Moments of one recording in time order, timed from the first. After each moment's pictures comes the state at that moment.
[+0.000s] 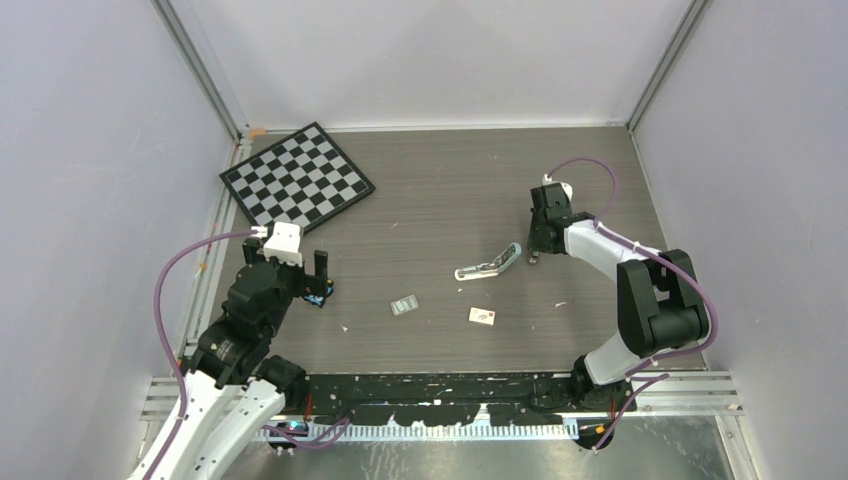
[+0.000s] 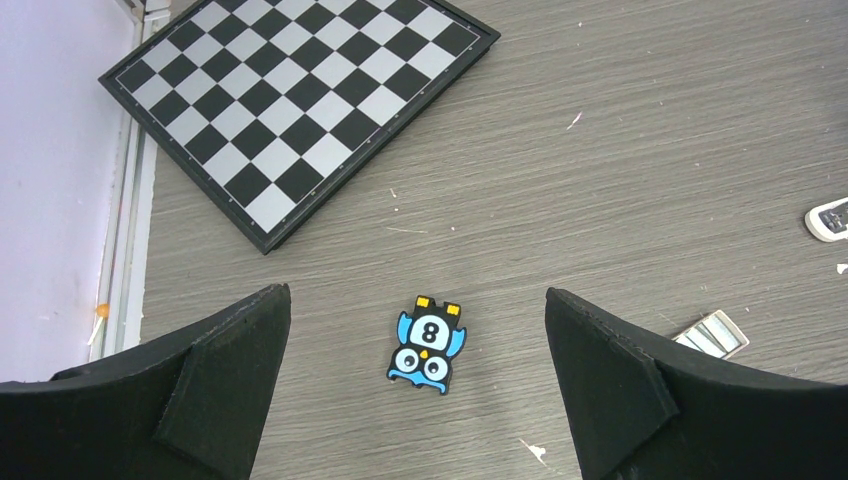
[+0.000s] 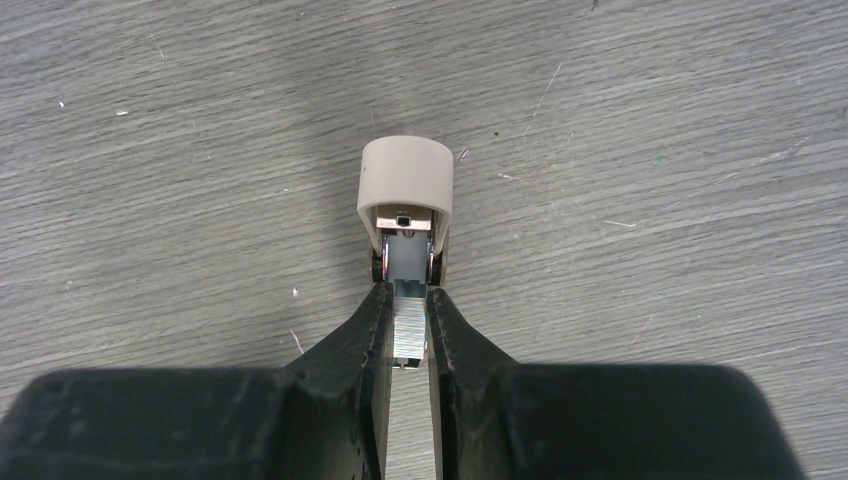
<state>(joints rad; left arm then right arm) -0.46 0.43 0.67 -0.56 -0.34 0.00 0.23 1.56 0.89 -0.31 0.25 0.38</state>
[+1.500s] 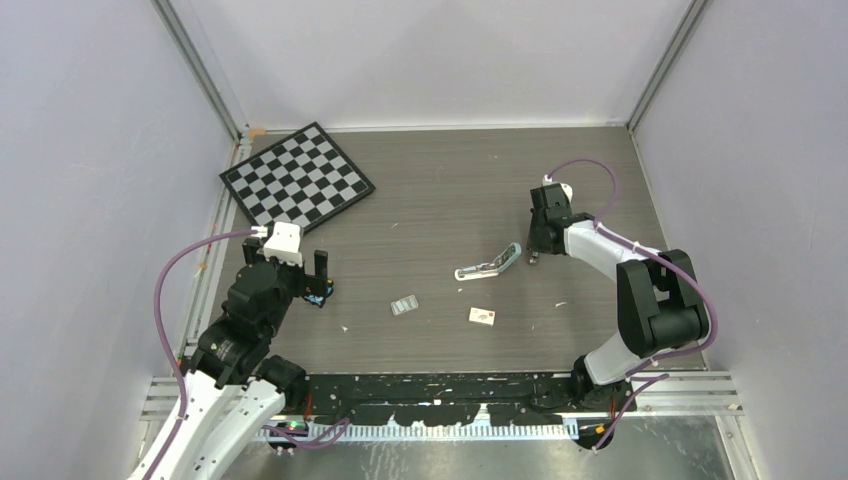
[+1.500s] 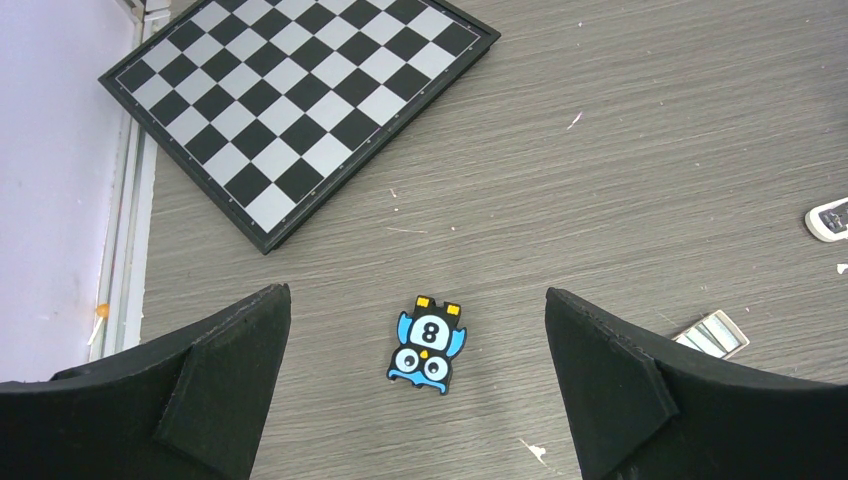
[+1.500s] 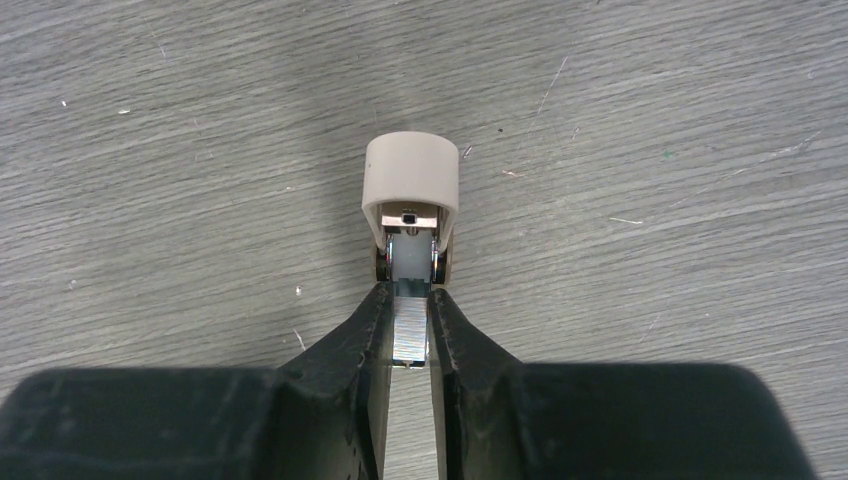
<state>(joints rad) -0.46 0.43 0.67 -0.56 -0.34 0.00 0.23 1.56 0.88 -0.31 0.24 0.39</state>
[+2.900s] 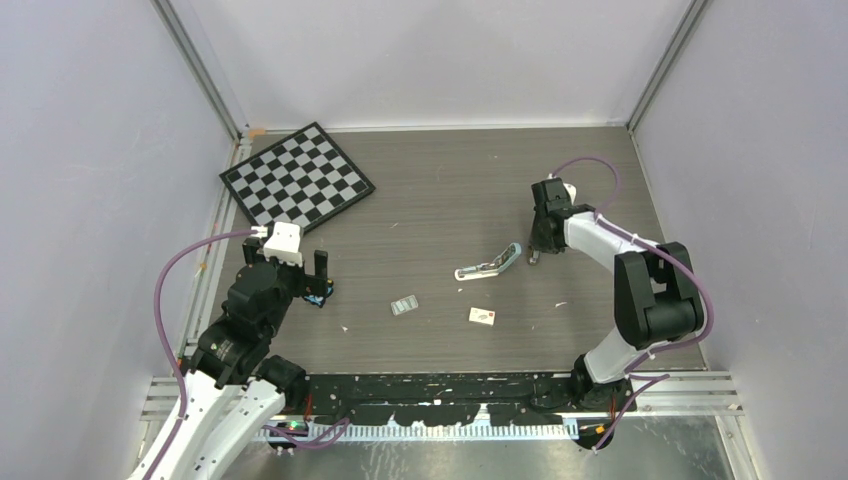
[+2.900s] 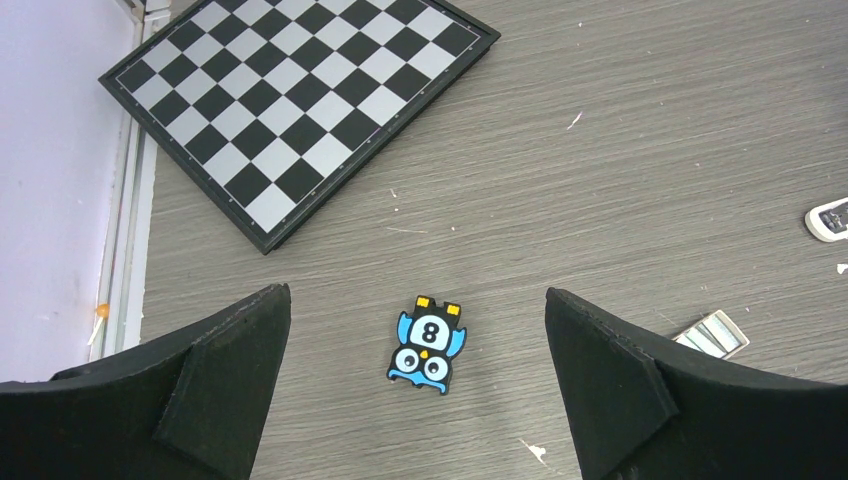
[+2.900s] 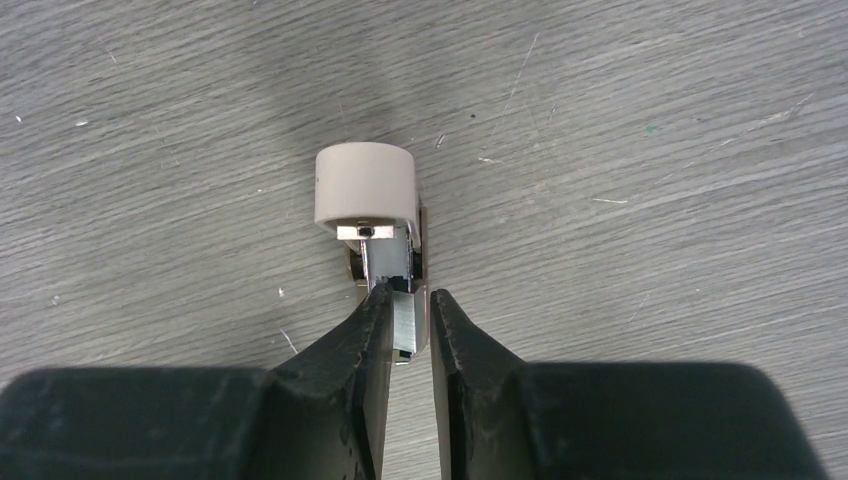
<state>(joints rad) -0.46 0.43 0.67 -0.56 -0.34 0.00 0.21 1.60 0.95 -0.42 0.24 0.44</state>
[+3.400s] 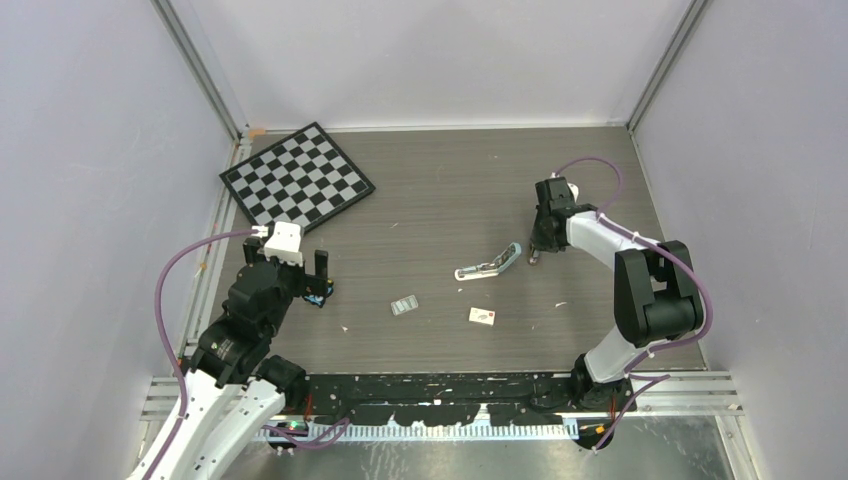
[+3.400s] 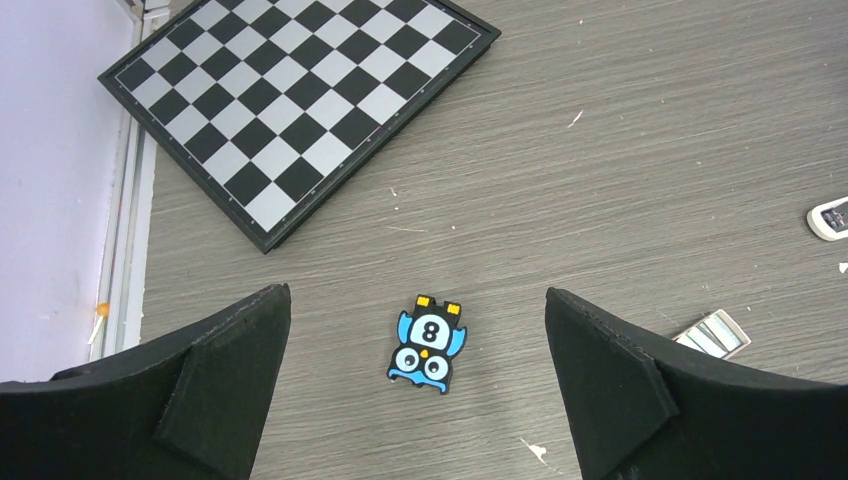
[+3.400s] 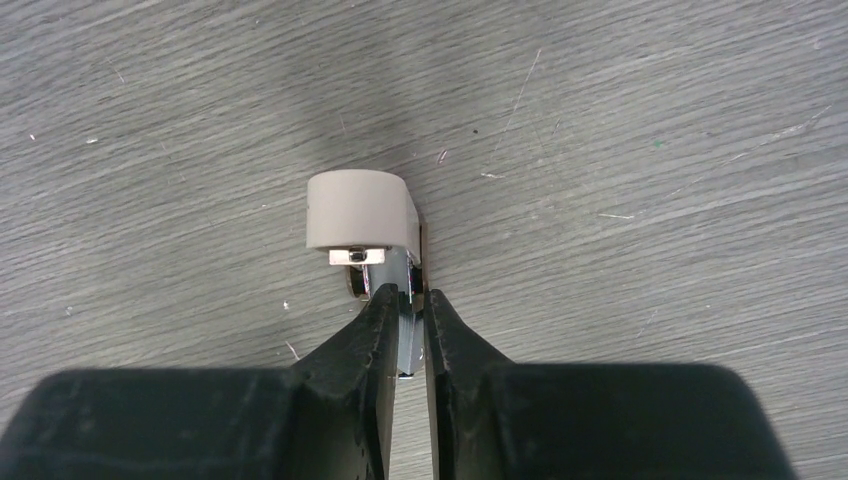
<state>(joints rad) -0.46 0.44 0.67 -0.56 -0.34 0.00 0.19 1.62 0.95 -0.40 0.20 0.44</state>
